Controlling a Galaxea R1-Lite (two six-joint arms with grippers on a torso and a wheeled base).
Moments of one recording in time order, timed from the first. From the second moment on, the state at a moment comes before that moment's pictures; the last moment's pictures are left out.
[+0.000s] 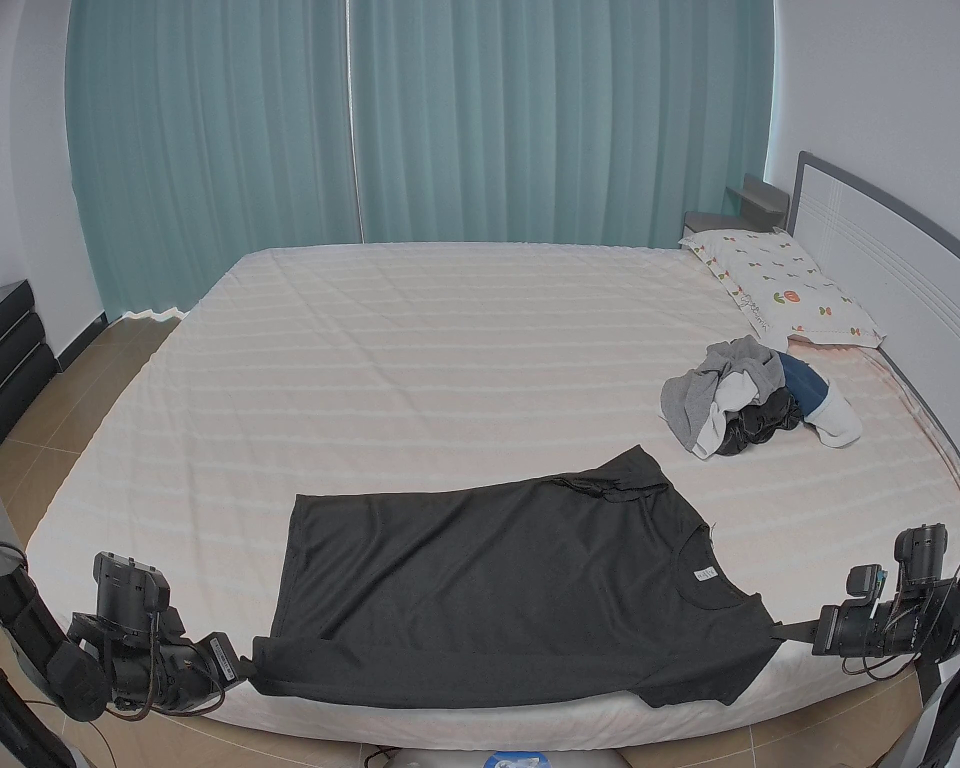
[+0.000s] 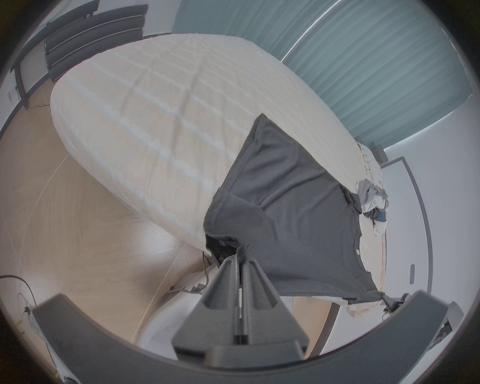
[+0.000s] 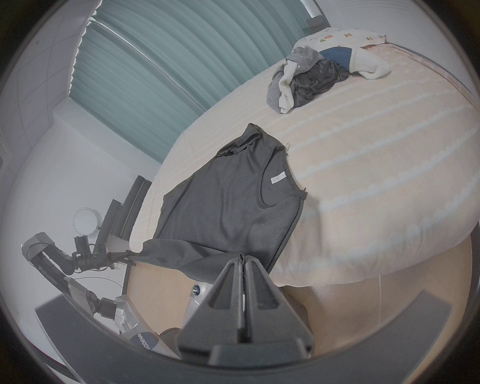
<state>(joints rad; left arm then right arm) -0.12 1.77 -0.05 -0.78 -0.17 -0.71 -0.21 1.86 -0.02 -0.97 0.64 0.15</state>
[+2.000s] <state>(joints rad) -0.03 1.95 -0.42 -0.78 -0.13 -1.06 -0.16 2.05 -0.45 -0.92 0.65 0.40</state>
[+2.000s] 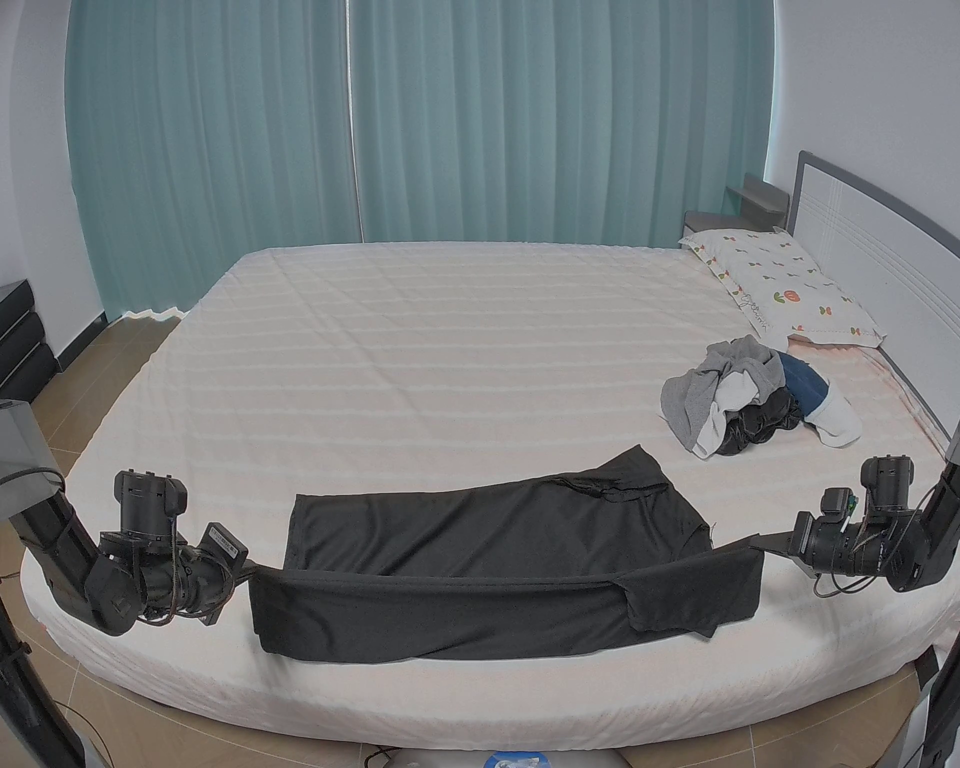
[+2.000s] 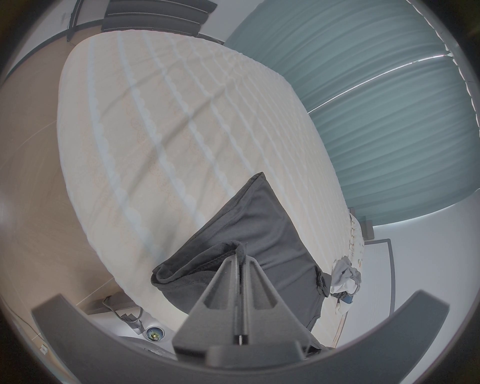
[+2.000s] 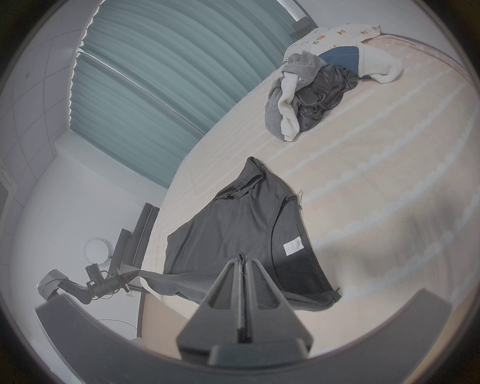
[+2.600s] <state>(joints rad) -0.04 2.07 -0.50 -0.78 -0.11 -1.05 -0.10 2.12 -0.56 -0.91 0.56 0.40</state>
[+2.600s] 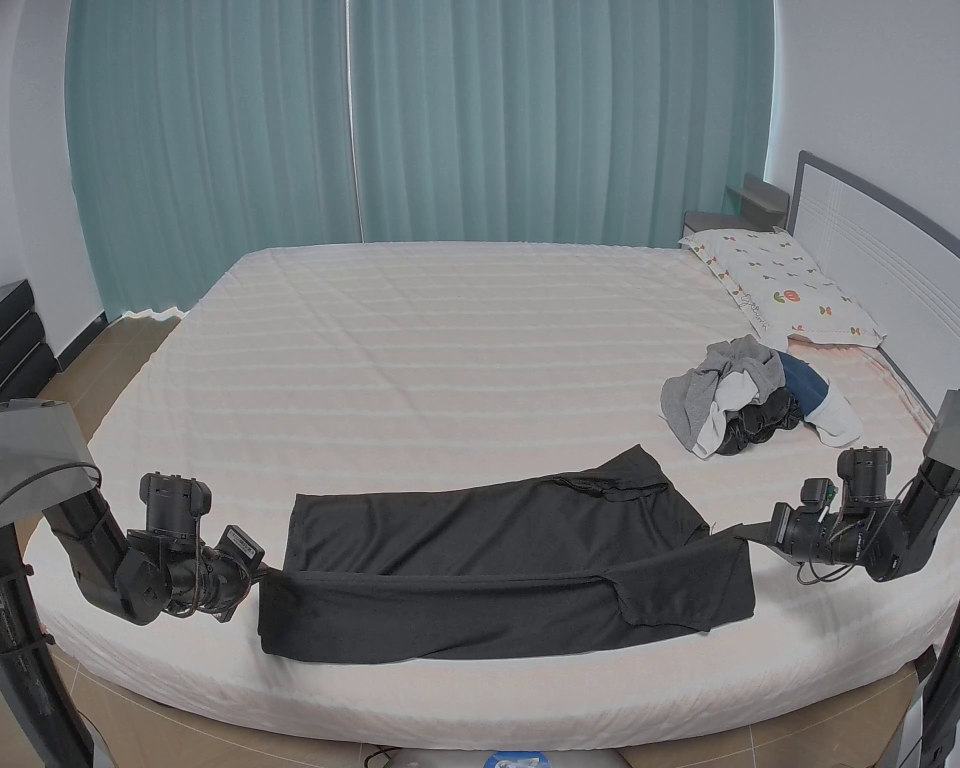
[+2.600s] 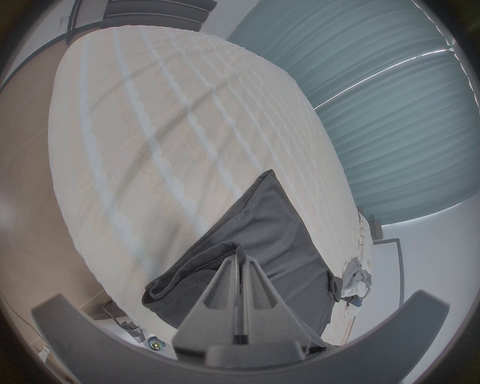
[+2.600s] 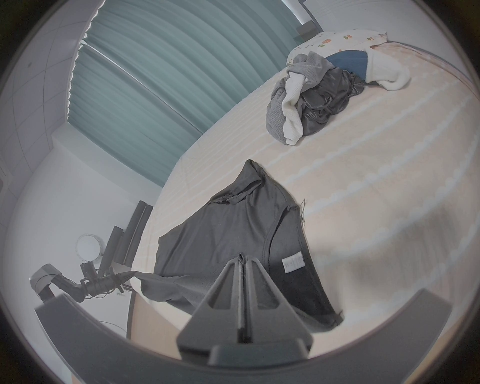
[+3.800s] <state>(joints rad) -0.11 2.23 -0.63 -0.75 0.04 -1.04 -0.02 2.29 -0.72 -0.92 0.47 0.55</state>
